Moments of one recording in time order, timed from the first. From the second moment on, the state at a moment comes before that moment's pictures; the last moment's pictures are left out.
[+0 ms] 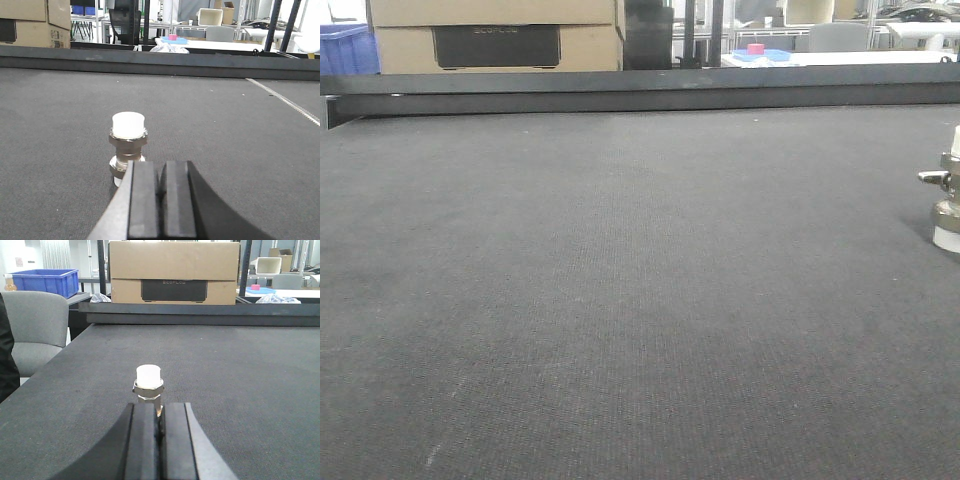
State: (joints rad) left arm 0.08 0.01 0.00 -0.08 0.05 0.10; right arm -0.03 0.00 0.00 0.08 0.09 -0.08
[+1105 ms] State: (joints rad) left arm 0.08 0.00 -0.06 -0.10 -0.12 0.10; right arm -0.03 0.00 -0.11 0.08 -0.05 -0.08
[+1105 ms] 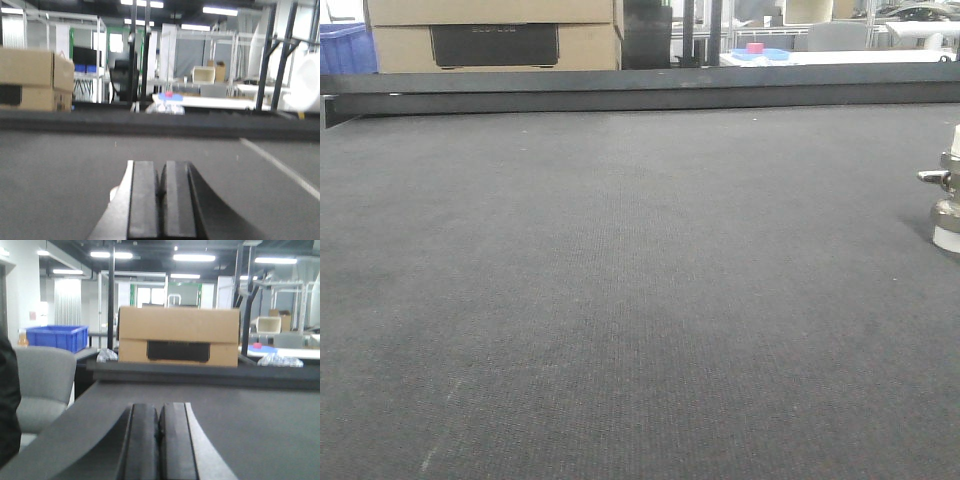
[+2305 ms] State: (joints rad) left arm -0.01 0.67 -0.90 -0.12 0.69 0.08; right arm -0.03 1.18 -1.31 0.09 0.94 -0.16
